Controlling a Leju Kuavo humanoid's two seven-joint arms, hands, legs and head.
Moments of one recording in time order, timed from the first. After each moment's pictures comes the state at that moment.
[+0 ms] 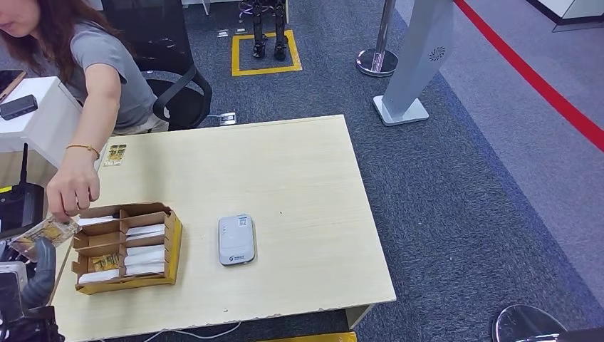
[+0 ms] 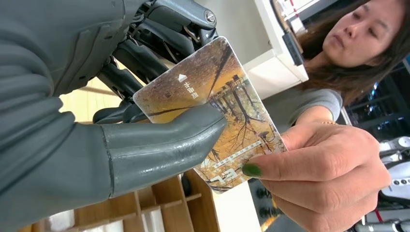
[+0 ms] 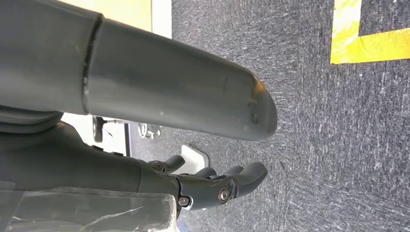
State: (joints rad) left arm 0.08 0.09 0.26 -1.67 0.02 0.01 -0.33; right arm -0.06 0.02 -1.14 -0.22 1.51 -0.03 0.24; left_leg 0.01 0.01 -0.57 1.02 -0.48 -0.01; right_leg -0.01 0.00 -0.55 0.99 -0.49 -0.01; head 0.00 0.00
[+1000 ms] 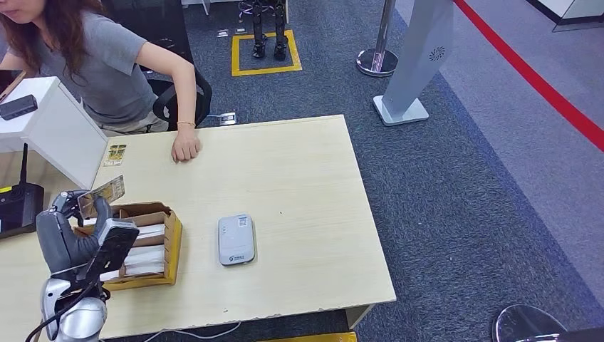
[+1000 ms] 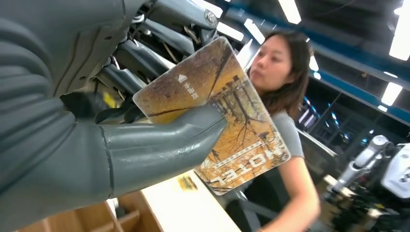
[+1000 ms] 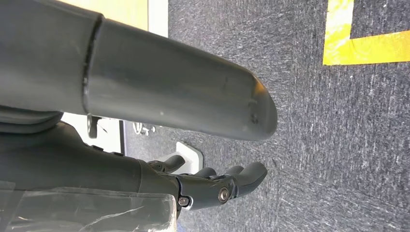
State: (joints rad) left arm -0.09 0.12 -0.04 -1.59 -0.64 0.39 -0.25; right arm -0.07 0.02 -1.13 -0.21 1.52 -0.02 0.22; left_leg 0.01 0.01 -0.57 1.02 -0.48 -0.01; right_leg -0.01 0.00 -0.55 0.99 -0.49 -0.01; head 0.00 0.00
